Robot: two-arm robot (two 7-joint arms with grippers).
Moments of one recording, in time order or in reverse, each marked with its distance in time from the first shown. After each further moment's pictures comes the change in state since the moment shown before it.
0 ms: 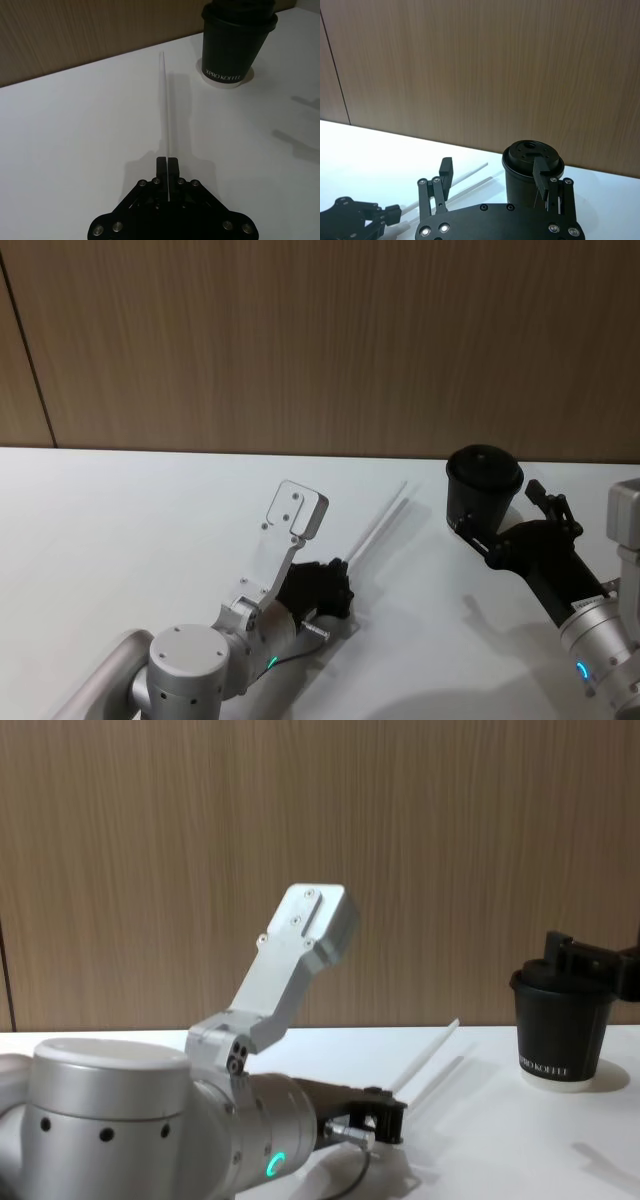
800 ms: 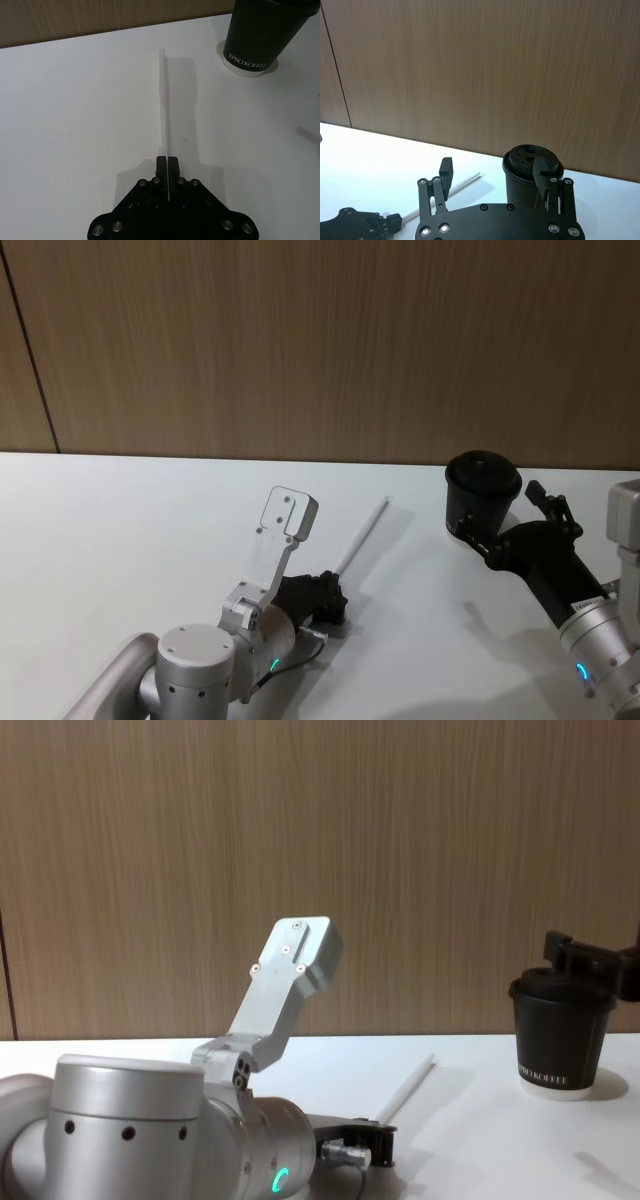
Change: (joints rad) left arm -0.005 -0.044 -0.027 0.055 -0.051 0.078 0.055; right arm 0.000 0.000 0.000 0.000 0.000 0.000 0.000
